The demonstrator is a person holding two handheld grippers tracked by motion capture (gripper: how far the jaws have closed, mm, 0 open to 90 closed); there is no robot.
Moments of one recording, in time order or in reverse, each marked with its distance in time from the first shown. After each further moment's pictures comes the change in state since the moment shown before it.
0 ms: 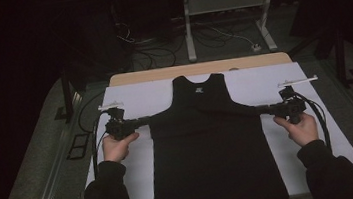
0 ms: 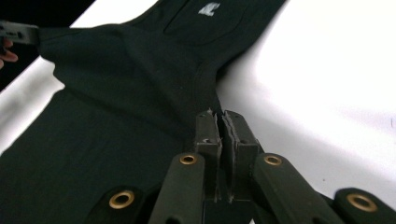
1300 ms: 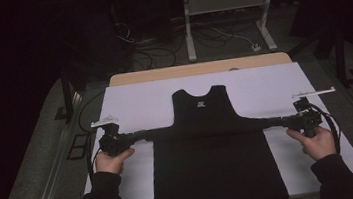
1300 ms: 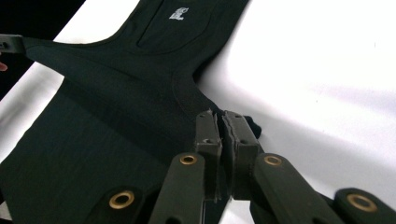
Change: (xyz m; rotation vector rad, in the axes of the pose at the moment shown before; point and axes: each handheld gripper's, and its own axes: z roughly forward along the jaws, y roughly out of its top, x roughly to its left) left arm -0.022 -0.034 -0.028 -0.001 -0.004 0.027; right arm 0.005 -0.036 -0.031 0.032 -0.005 0.082
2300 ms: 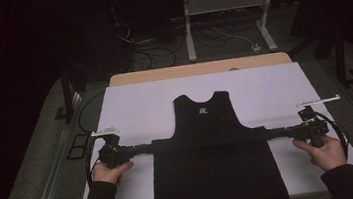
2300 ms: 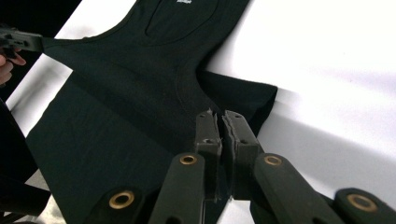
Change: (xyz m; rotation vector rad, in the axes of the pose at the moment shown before) left arm -0.005 -0.023 -0.007 0.114 -0.071 -0.037; right arm 0.007 -0.021 -0.013 0.066 0.047 0.007
